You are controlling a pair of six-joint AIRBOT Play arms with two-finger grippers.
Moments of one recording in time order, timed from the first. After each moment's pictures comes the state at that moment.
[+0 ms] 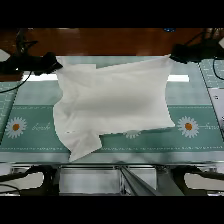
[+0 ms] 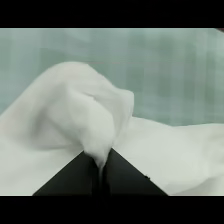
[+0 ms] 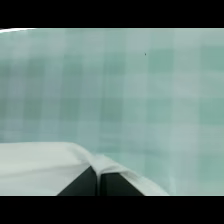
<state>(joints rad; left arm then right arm) 0.08 -1.47 1.37 0.87 -0.92 -1.42 -0.05 -1.51 1.58 -1.15 0.97 1.49</state>
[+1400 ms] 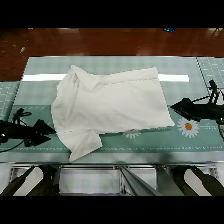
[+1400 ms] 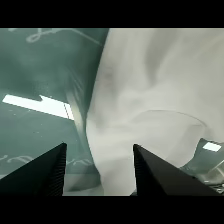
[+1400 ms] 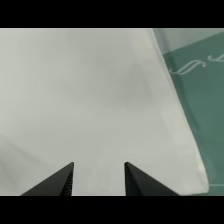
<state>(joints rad) 0.57 -0.99 0.45 1.01 -1.31 -1.43 -0.38 -0.94 0.63 -0.84 1.08 1.32</state>
